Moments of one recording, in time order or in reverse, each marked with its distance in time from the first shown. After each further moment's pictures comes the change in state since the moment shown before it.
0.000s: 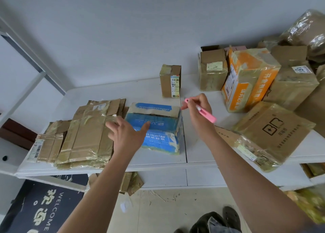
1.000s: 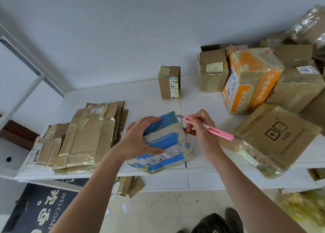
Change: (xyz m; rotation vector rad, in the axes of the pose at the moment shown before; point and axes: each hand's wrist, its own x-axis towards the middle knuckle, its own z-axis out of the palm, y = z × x) left_hand 0.017 0.000 0.000 0.057 -0.398 0.668; right_hand -0.026 0.012 -0.018 0.166 -0.062 0.099
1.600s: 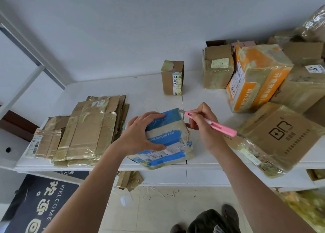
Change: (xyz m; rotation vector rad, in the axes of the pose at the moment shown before) left_hand 0.000 0.000 0.000 0.001 0.003 -0.005; right_hand 0.008 -0.004 -0.001 -0.130 -0.098 -0.031
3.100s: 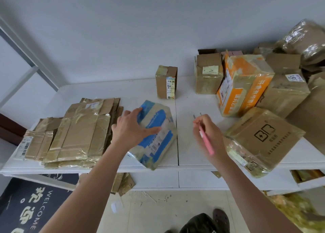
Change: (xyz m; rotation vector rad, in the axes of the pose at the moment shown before) left_hand 0.015 0.016 0.001 0.110 0.236 -0.442; right_hand -0.023 0.013 -0.033 -0.554 0.065 -0.264
